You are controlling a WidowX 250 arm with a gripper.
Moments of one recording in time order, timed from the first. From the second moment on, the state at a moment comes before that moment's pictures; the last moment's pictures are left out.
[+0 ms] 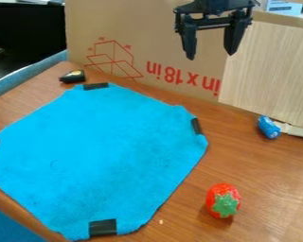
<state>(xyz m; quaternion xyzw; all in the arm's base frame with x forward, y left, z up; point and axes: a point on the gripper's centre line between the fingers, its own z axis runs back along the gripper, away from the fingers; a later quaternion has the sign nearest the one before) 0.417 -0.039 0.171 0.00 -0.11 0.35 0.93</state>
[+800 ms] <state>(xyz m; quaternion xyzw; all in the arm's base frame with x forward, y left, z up) 0.416 -0.027 0.072 0.04 -0.10 0.33 0.94</state>
